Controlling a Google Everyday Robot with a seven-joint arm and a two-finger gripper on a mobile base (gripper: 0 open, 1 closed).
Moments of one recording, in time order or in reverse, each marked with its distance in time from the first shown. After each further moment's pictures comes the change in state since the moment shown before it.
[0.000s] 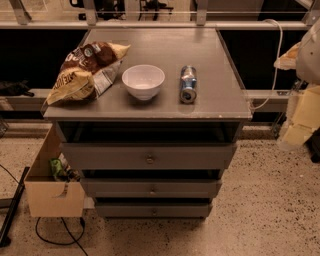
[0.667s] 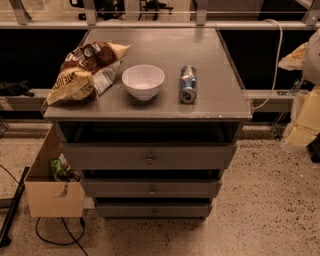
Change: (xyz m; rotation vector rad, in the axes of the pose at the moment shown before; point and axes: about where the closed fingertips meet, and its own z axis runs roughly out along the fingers) arm 0.003 0.002 -0.003 0.011 -0.024 0.013
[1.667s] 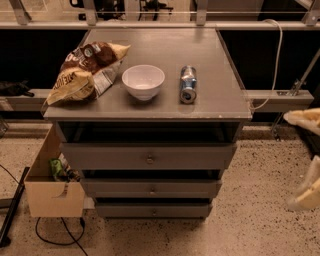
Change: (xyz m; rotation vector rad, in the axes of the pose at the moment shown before) arm 0.042 0.067 0.048 -0.082 -0.334 0.098
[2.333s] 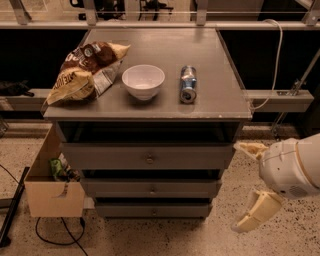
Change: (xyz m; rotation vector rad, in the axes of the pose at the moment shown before) arm -0.011 0.041 0.107 -0.081 -0.068 -0.029
